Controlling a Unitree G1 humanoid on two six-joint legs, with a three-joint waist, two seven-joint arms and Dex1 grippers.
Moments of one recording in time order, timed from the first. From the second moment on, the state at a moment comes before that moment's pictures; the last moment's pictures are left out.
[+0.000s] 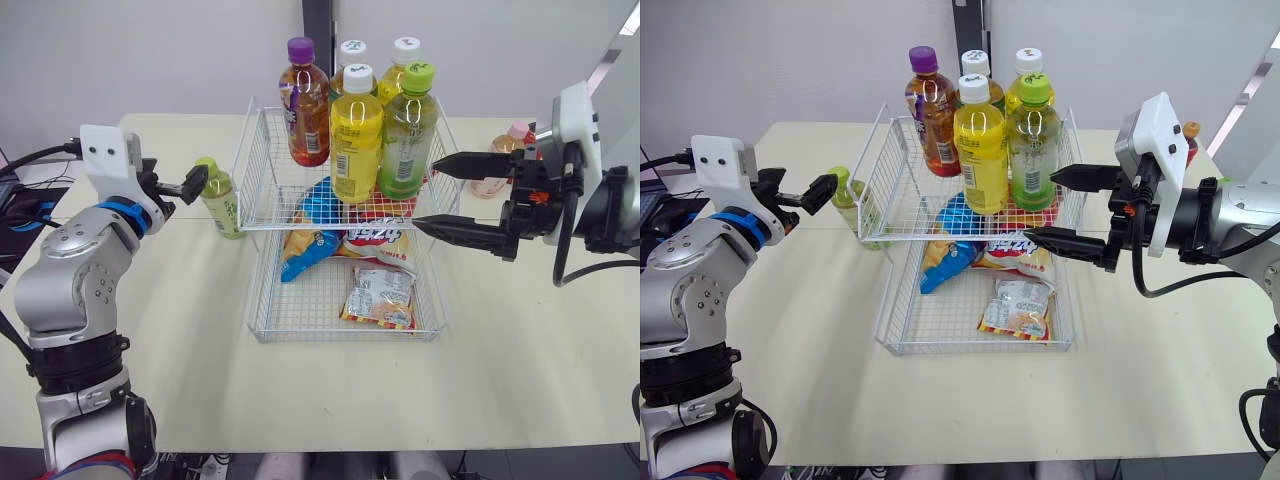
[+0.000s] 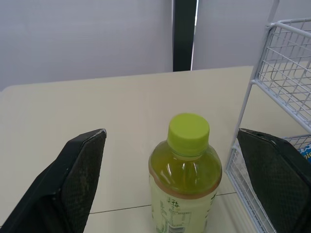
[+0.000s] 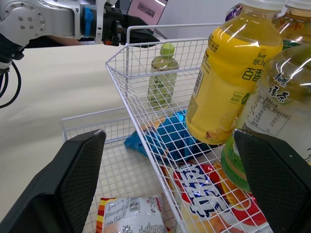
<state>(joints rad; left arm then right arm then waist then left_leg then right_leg) -0.56 0.62 0.38 -0.17 -0.41 0.80 -0.29 -0.73 -0.95 -0.17 -0.51 0.97 0.99 0.74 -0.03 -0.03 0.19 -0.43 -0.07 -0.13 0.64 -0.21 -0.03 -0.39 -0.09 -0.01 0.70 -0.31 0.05</state>
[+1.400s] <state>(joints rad) -0.80 0.51 0.22 0.27 -0.27 0.64 -0.29 -0.72 -0.94 -0.16 -0.52 0.96 0.99 0.74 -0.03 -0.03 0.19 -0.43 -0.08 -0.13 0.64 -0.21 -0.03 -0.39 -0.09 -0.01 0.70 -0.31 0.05</state>
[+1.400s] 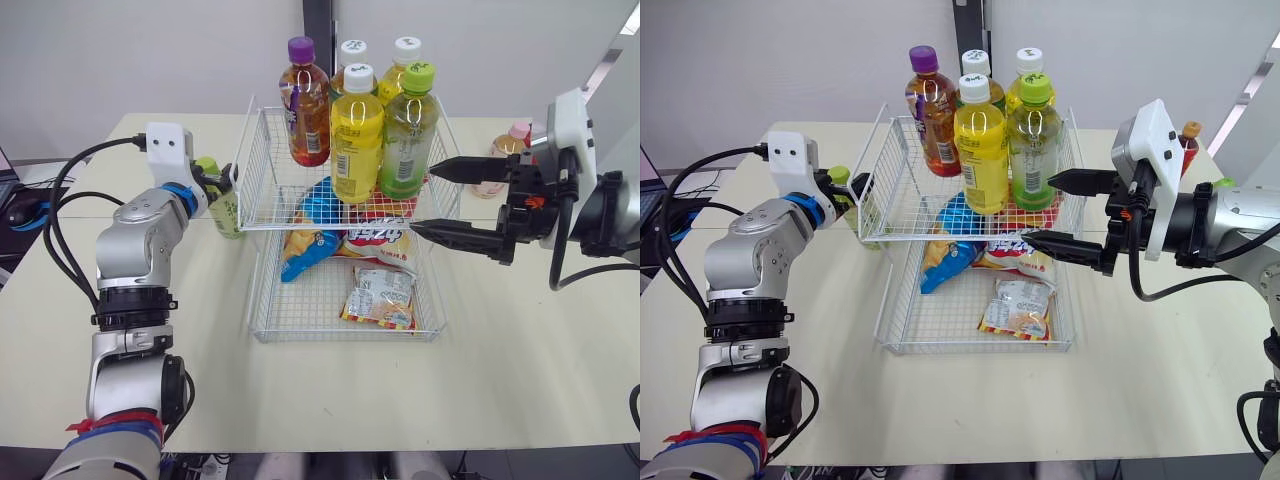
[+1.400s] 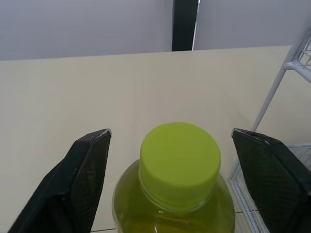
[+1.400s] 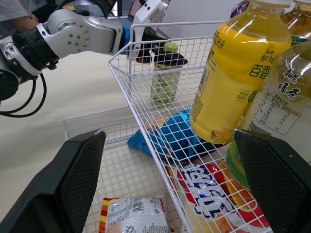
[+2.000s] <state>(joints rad) -0.77 0.52 0.23 0.20 -0.27 0.67 -0.30 -0.65 -0.94 -0.18 -0.50 0.92 0.90 0.80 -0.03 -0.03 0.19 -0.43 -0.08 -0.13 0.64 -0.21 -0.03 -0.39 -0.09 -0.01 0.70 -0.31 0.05</state>
